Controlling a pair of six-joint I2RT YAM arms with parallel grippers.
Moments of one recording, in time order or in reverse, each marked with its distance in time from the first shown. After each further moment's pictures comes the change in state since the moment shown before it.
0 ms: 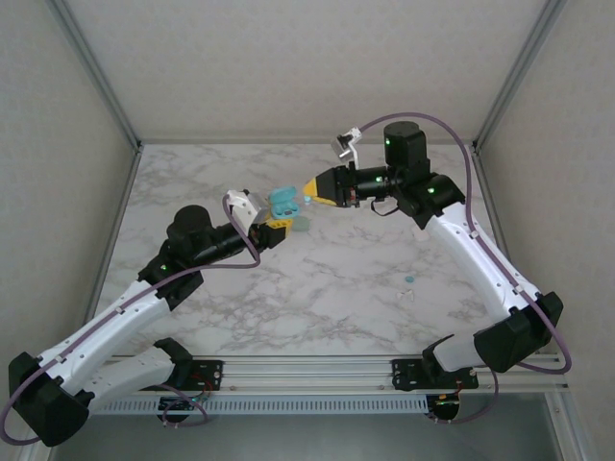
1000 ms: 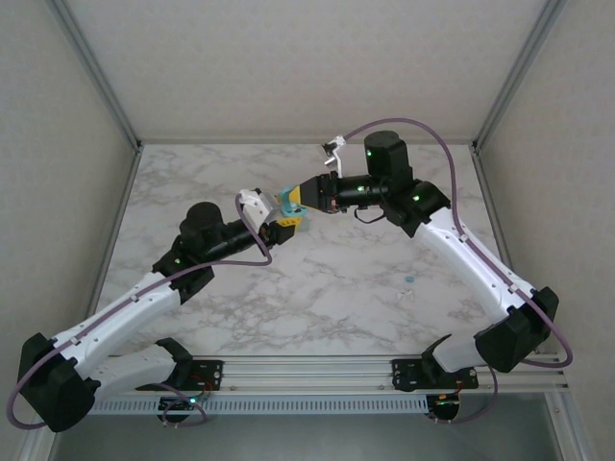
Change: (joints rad) left arm -0.019 0.095 -0.006 0.114 0.001 0.054; right arm 0.111 0.010 -0.032 0.023 0.220 -0.049
